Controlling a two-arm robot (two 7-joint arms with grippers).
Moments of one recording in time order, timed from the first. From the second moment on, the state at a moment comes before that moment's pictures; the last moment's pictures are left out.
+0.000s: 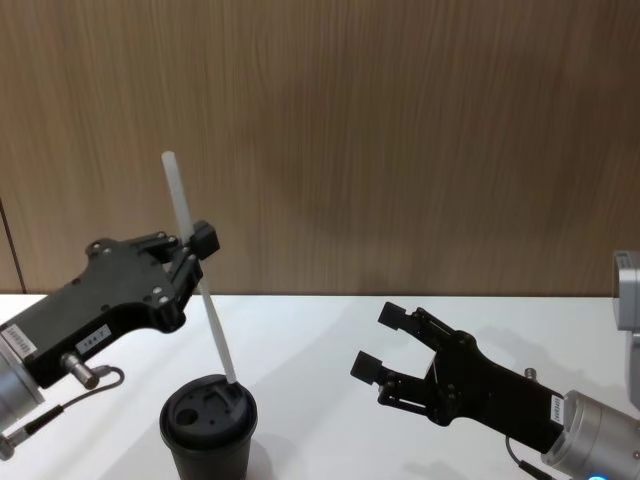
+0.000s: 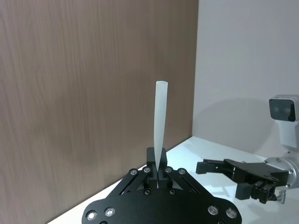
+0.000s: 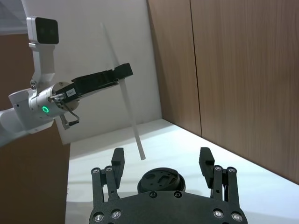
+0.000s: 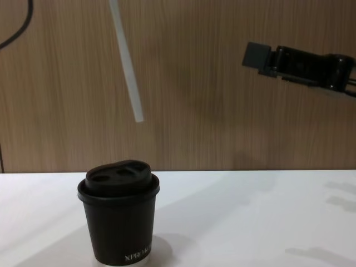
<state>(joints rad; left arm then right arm) -0.13 0.66 0.24 -2.05 -0.80 0.13 -0.31 0.24 0.60 -0.40 -1.68 0.87 0.06 0.77</state>
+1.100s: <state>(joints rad) 0.00 0.72 0.14 -2.10 -0.82 0.18 -0.22 0.24 0.60 -0.40 -1.68 0.87 0.06 0.77</state>
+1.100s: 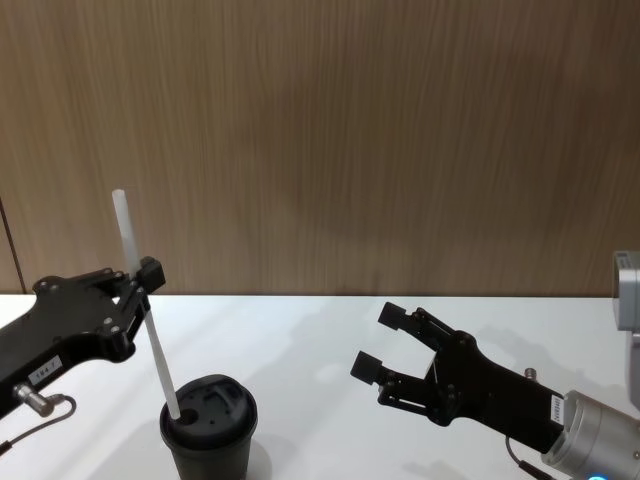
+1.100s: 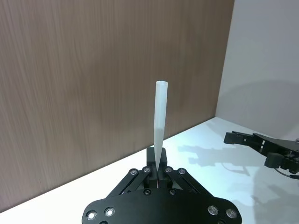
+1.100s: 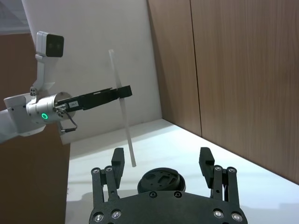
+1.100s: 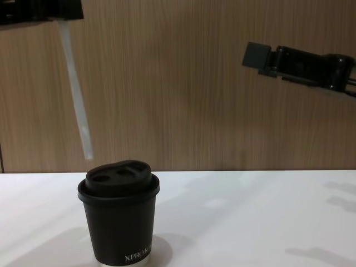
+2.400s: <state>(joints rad) -0.05 0.64 0.19 -1.97 -0.77 0.14 -0.27 0.24 0.60 -0.40 -1.68 0.87 0.06 0.77</state>
